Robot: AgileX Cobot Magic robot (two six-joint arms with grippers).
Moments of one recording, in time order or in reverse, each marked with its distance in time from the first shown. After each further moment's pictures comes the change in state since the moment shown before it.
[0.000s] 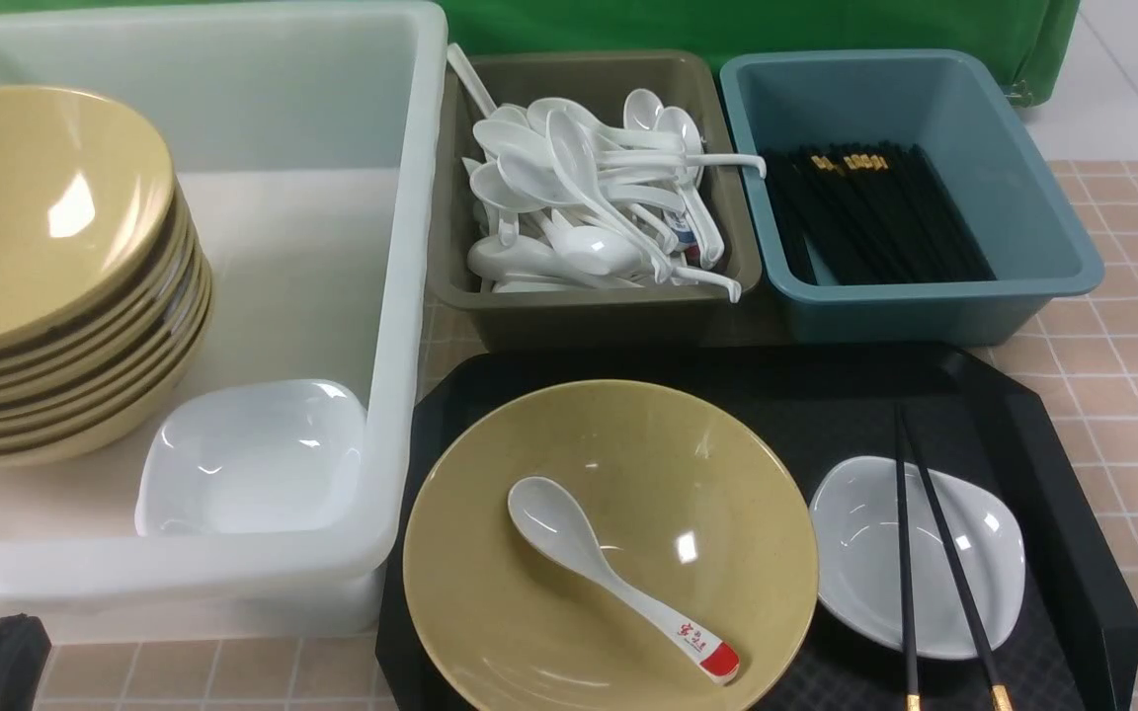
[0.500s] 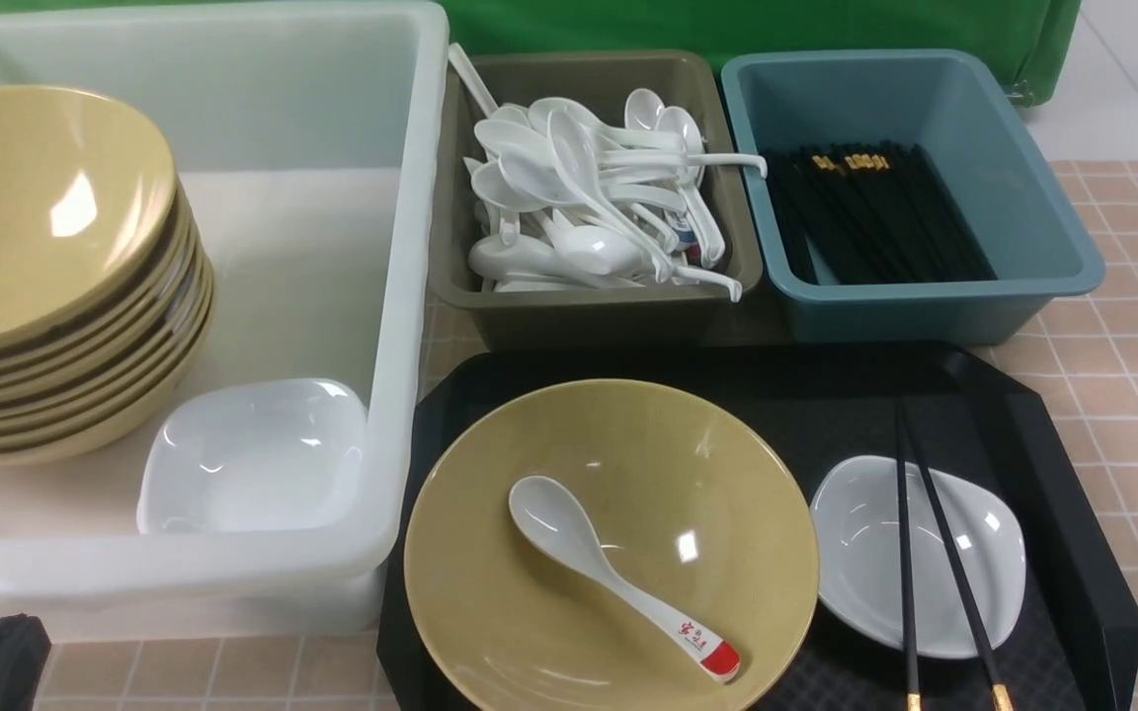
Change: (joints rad) right arm 0.000 0.000 0.000 0.000 0.000 0.000; left arm 0.000 0.000 0.000 0.000 0.000 0.000
